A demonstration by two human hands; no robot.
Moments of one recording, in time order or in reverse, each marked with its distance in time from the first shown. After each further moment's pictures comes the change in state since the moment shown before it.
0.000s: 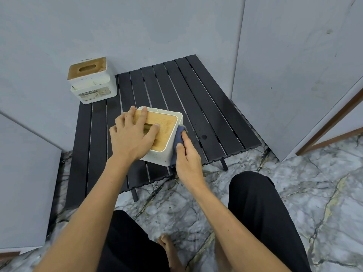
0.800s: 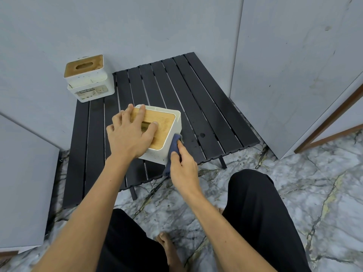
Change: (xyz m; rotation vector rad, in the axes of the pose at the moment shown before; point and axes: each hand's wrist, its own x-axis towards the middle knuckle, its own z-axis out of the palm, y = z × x) left_hand -0.002 0.002 0.002 0.003 0.026 -0.007; right_hand -0.020 0.001 0.005 -0.030 -0.003 0.108
